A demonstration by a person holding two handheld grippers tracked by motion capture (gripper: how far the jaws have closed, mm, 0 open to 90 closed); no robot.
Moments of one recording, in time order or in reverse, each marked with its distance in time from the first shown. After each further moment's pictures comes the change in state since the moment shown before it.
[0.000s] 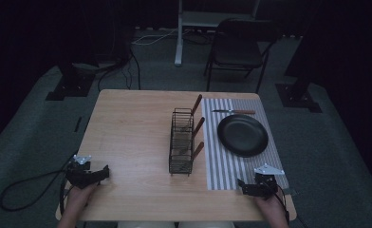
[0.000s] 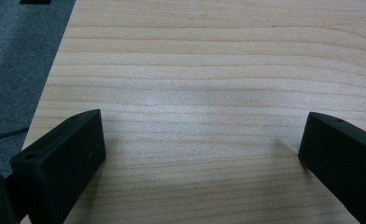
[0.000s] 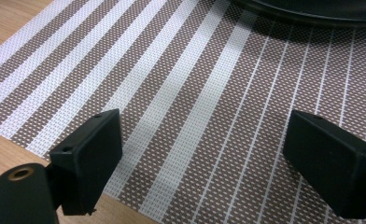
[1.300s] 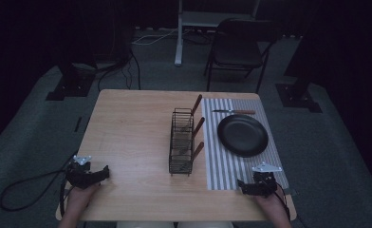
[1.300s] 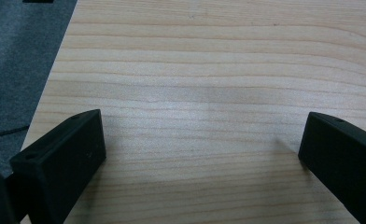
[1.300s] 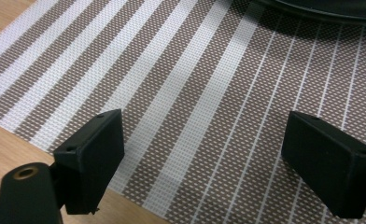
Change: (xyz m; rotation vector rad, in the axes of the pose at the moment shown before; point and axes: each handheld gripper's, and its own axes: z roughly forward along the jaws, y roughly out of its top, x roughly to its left) left arm -0.001 -0.001 -0.001 -0.001 0.004 -0.005; right arm 0.002 0.008 -0.001 0.065 0.007 -0.011
